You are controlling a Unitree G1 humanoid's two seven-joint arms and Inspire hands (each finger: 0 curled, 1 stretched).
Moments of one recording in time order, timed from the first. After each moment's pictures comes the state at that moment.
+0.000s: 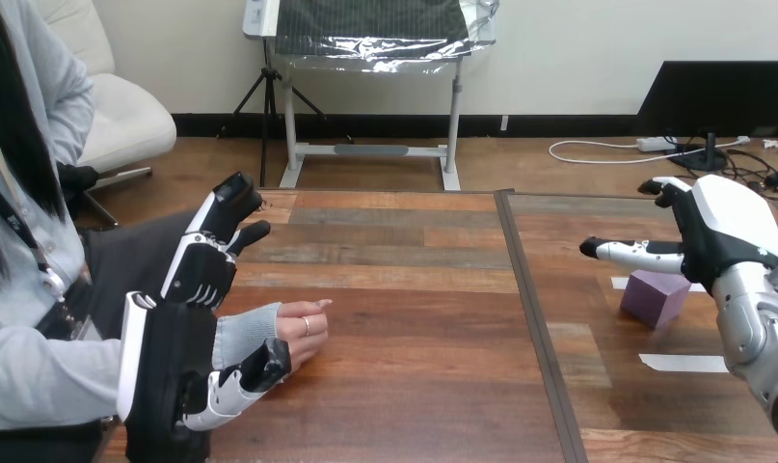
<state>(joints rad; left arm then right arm) -0.01 0.11 0.02 0.66 -0.14 -1.32 -0.17 -0.78 -0.52 0.26 1.36 -0.59 -0.28 -0.33</state>
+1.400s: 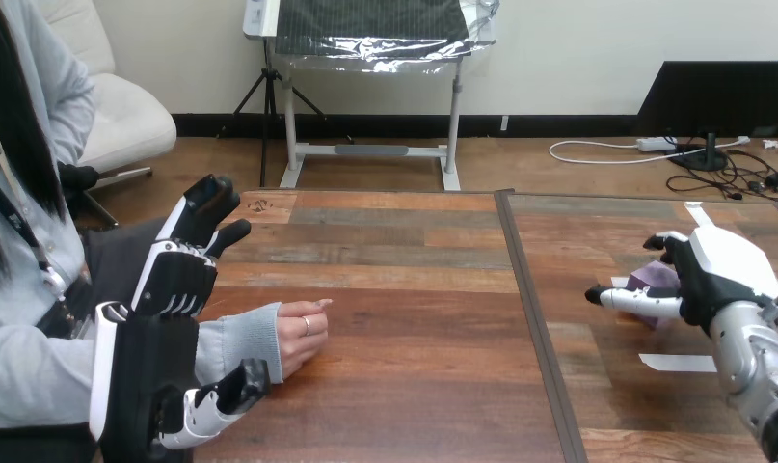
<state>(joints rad) 0.07 0.12 0.00 0.53 -0.25 -1.31 -0.25 -0.73 -0.48 0.28 1.38 -0.59 -0.17 -0.28</state>
